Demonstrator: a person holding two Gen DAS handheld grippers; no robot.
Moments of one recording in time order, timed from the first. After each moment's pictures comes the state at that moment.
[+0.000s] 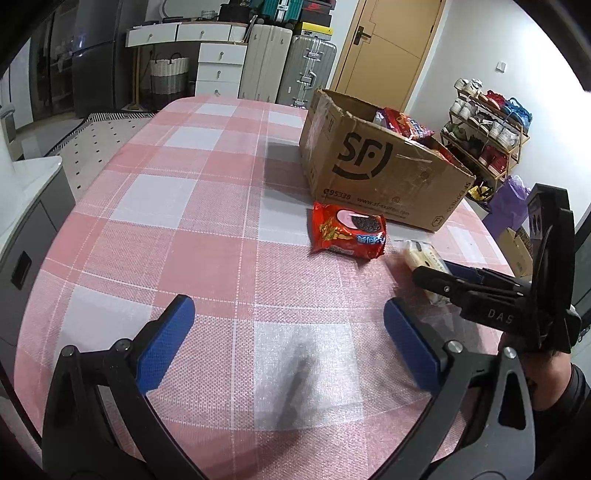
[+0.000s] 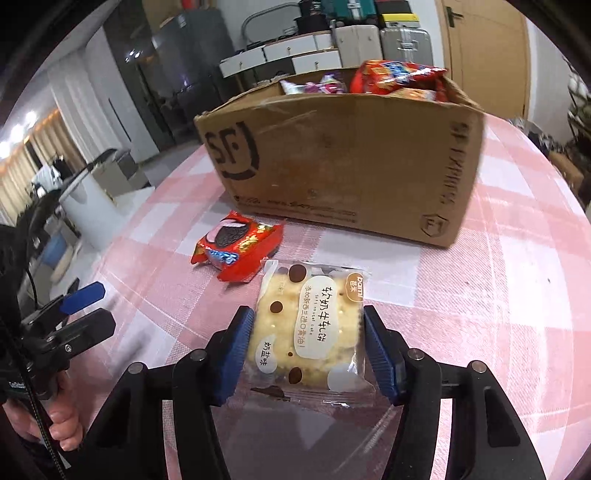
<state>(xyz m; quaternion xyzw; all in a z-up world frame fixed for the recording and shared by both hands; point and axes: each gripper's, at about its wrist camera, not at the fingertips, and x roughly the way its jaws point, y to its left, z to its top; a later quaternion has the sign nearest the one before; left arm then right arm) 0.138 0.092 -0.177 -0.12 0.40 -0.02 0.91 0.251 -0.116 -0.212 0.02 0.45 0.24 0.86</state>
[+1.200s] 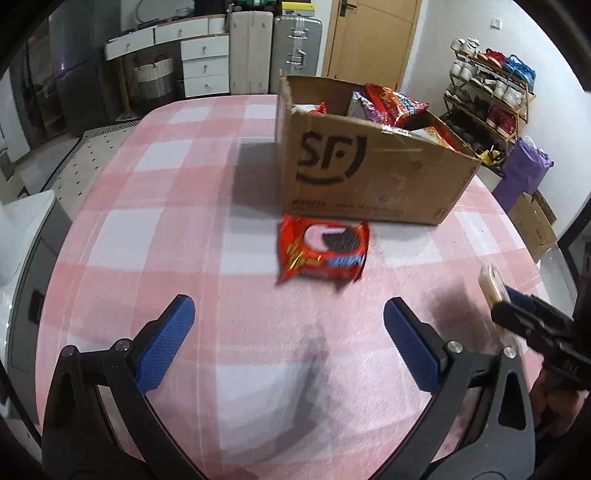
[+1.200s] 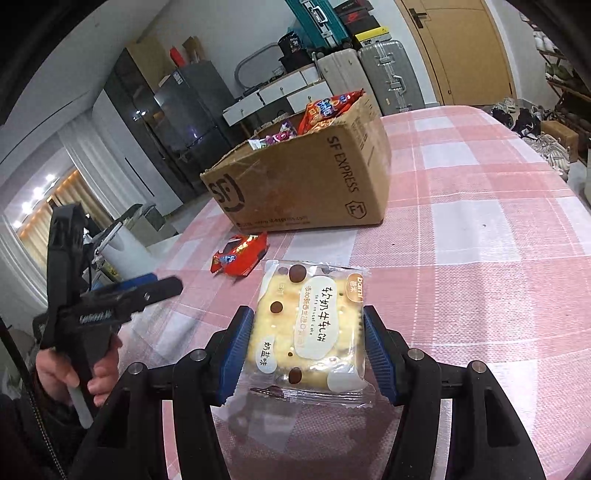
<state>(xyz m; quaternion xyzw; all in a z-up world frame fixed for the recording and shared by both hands) 0.193 0.048 -0.162 -0.05 0.44 -0.02 0.89 0.185 -0.231 -0.193 0.13 0.40 0.27 0.87</state>
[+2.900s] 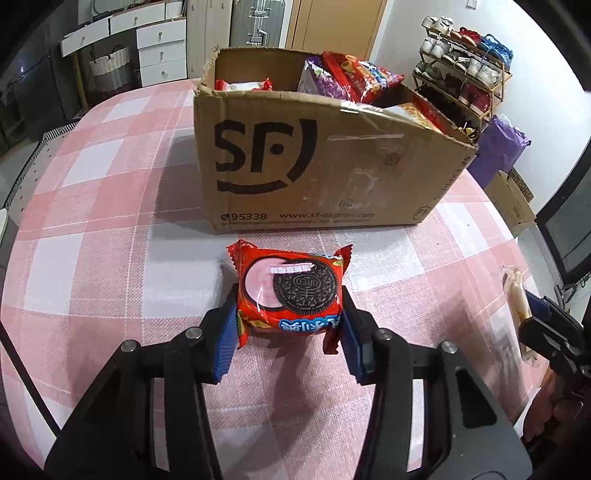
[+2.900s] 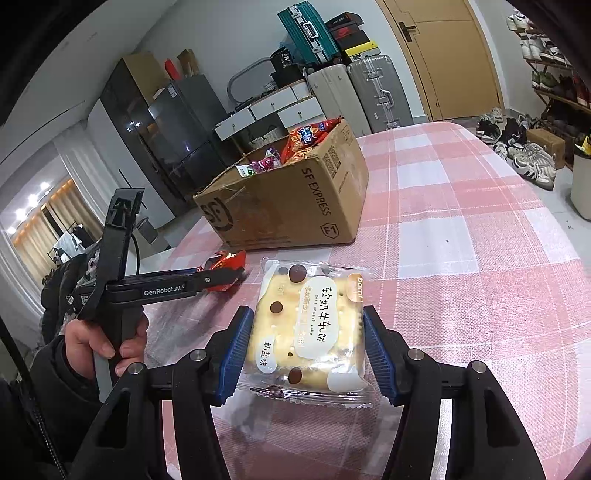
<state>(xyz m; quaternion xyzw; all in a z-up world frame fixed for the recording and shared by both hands) 0.250 0.016 -0.190 -0.05 0.47 -0.09 0.87 0.176 -0.256 -0.176 0.13 0.38 0.25 0.88</state>
